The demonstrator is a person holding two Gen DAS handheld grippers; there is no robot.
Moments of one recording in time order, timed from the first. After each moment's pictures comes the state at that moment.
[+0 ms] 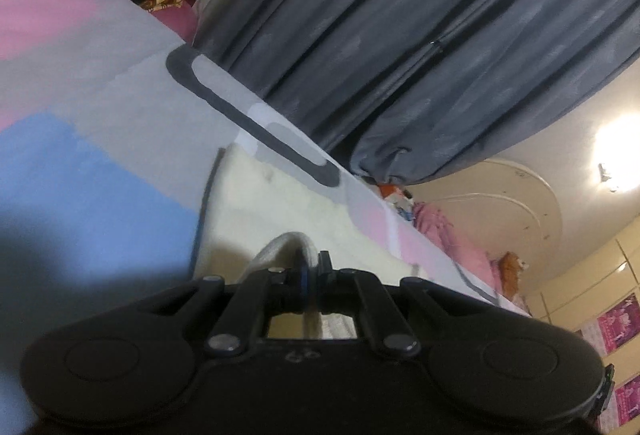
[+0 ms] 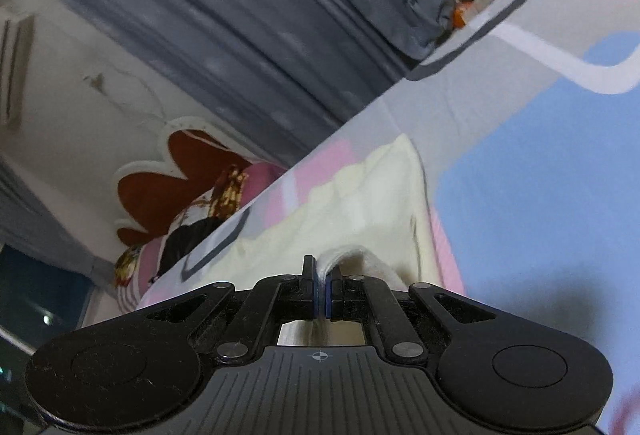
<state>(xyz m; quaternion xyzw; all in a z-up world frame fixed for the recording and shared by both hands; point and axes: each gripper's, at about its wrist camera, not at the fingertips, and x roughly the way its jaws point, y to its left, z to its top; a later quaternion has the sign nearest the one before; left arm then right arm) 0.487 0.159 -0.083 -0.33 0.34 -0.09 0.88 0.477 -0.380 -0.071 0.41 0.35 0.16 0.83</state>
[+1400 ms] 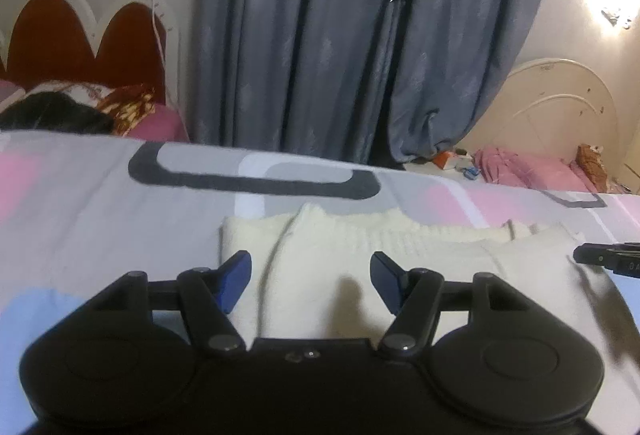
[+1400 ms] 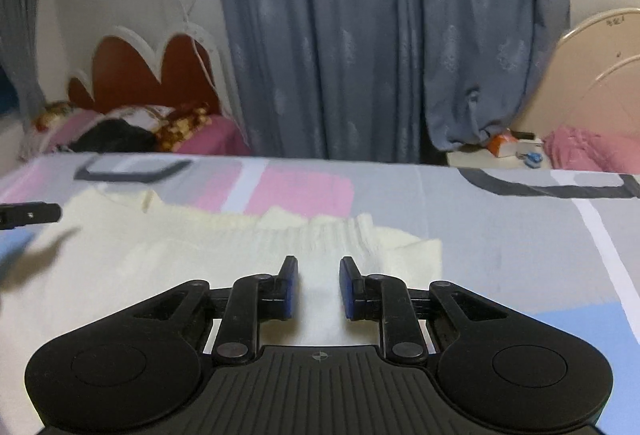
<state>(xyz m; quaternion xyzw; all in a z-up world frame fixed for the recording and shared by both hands) 0.528 0.101 -0.090 -0.05 0.30 -0.07 0.95 0.509 -0.268 -0.083 0.06 0.32 0.14 0.94</state>
